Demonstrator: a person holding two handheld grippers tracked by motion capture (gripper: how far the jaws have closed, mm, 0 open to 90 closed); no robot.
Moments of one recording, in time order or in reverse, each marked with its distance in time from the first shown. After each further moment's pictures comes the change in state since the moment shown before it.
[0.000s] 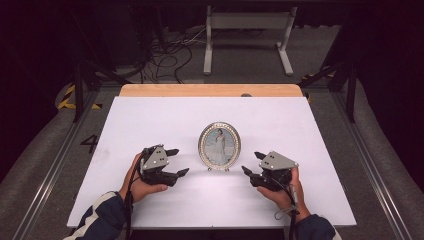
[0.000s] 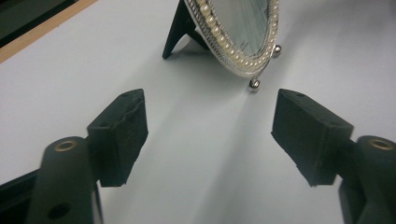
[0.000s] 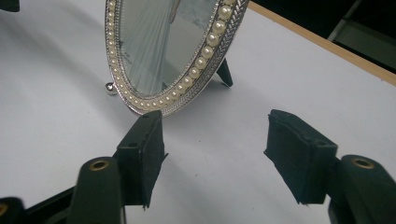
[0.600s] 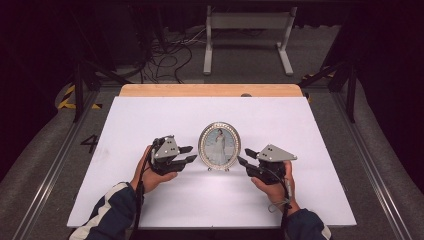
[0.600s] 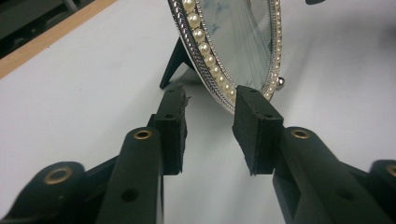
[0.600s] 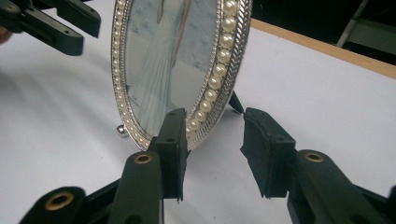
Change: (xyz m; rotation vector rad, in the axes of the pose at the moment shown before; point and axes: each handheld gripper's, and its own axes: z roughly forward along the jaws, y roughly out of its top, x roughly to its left) left arm 0.005 0.028 0.019 -0.022 -0.030 0.009; right arm -0.003 0.012 0.012 -0.080 0.039 0.124
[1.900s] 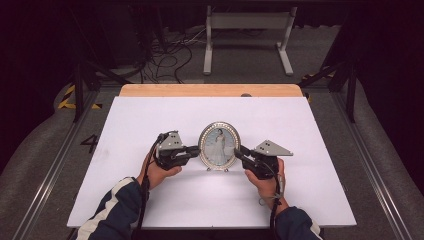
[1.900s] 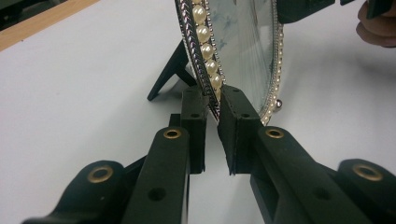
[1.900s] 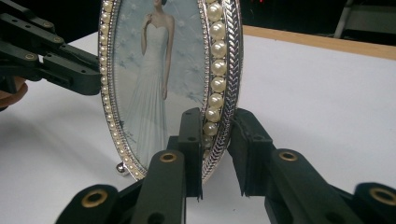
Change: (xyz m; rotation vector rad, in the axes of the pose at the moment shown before) left arm 0.011 0.007 0.021 -0.014 -0.075 -0.090; right arm 0.002 0.004 0.021 -0.056 -0.016 0.159
